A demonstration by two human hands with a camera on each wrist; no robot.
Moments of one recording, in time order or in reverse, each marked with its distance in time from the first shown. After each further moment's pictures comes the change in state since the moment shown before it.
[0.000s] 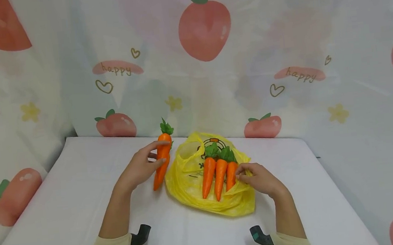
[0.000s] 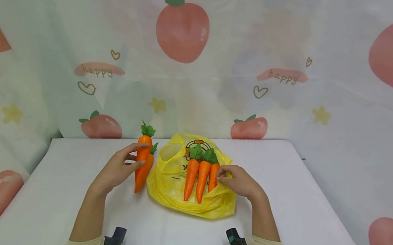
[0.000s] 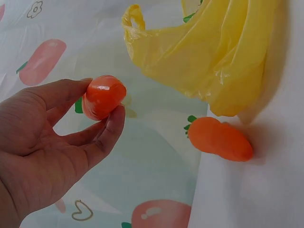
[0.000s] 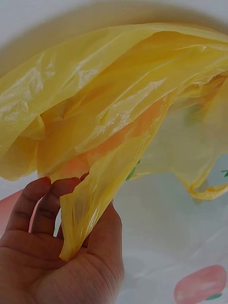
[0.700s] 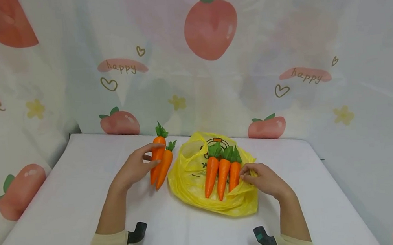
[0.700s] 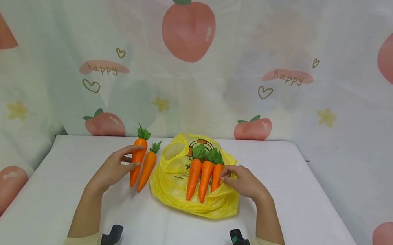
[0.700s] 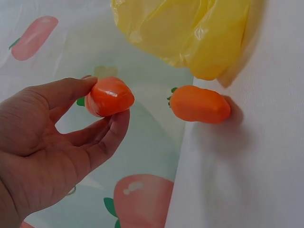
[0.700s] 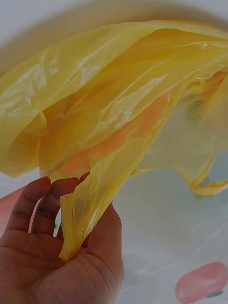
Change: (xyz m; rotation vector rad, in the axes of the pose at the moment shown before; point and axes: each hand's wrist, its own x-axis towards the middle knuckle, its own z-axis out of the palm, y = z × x) left_hand 0.001 -0.033 -0.013 0.021 0.007 -0.042; right_hand -0.001 0.000 -0.002 -0.004 0.009 -0.001
